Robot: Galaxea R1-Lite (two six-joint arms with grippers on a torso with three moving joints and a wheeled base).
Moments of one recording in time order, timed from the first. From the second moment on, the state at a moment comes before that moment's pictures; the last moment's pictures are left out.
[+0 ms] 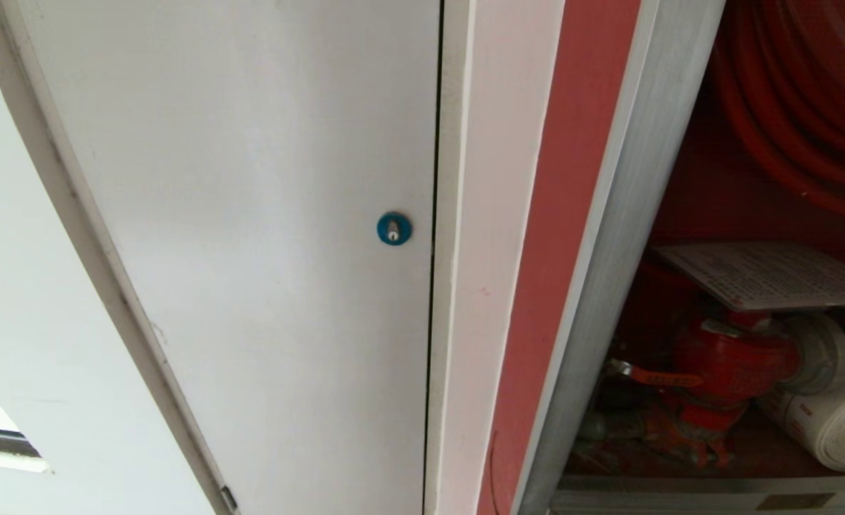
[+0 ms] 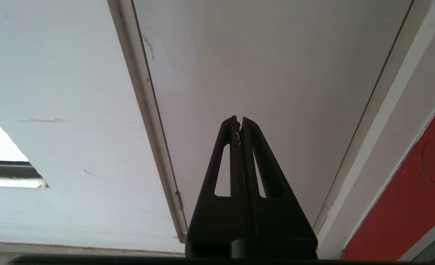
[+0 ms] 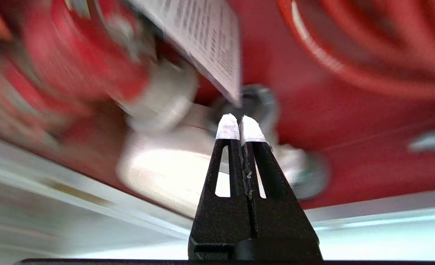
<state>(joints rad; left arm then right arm) 0.00 0.00 0.00 -0.02 -0.01 0.02 -0.57 0.82 -0.74 0.09 0.30 -1.05</state>
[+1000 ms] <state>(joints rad) 0.00 0.00 0.00 -0.02 -0.01 0.02 -0.61 0.91 -0.68 0.08 0.27 -1.68</state>
